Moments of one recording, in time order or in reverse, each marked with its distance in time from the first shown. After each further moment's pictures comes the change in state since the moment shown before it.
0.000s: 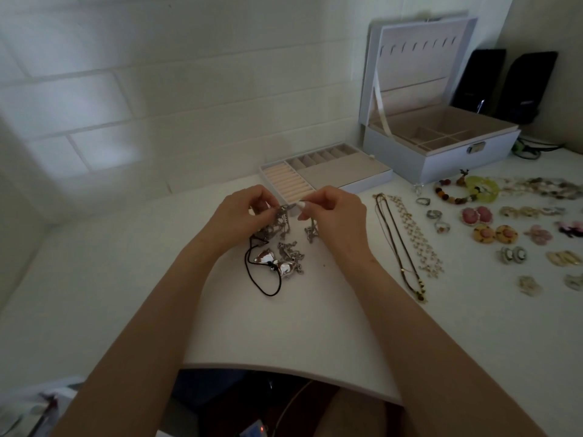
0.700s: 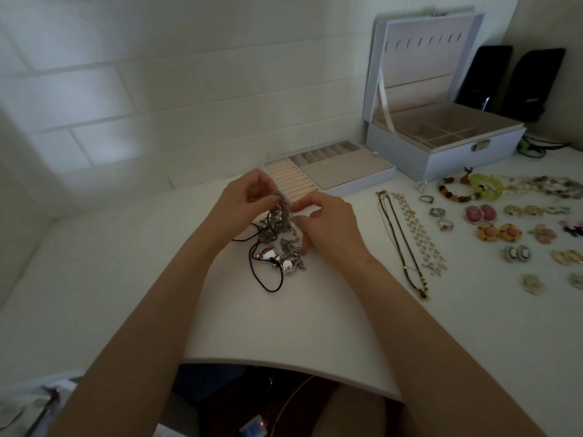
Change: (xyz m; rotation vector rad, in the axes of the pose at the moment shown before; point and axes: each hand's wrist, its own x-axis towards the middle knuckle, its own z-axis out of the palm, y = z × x) left_hand -0.003 0.010 -0.004 -0.355 0.008 0.032; right_hand -0.002 0.004 0.007 -0.293 -0.189 0.013
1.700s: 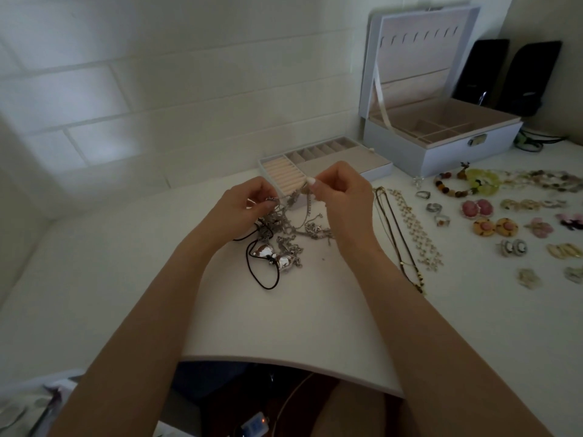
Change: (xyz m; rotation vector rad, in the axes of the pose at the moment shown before) left_hand 0.002 -0.009 -0.001 0.285 -0.060 0.001; right_hand 0.003 -0.007 -0.015 0.437 0.303 -0.070
